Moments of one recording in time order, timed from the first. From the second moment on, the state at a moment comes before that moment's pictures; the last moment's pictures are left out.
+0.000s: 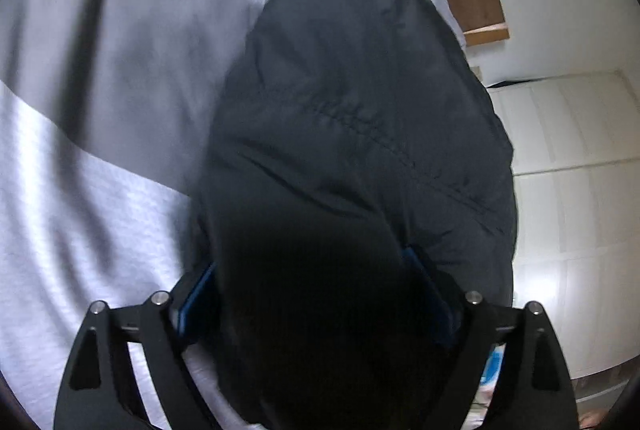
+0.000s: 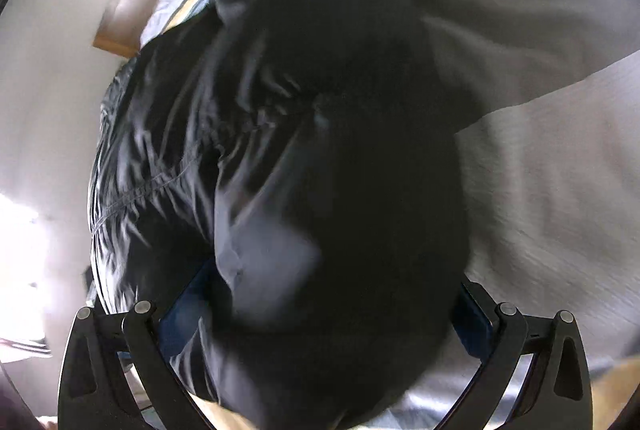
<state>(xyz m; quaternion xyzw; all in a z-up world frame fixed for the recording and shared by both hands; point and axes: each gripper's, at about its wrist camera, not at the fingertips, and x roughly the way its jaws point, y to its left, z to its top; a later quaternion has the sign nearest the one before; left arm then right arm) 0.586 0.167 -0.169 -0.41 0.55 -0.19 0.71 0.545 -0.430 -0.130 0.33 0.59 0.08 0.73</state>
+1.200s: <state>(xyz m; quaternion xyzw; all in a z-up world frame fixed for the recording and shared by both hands) 0.618 0.055 0.027 -0.34 0.40 -0.33 0.79 0.627 -0.317 0.036 0.21 0.47 0.22 0.83</state>
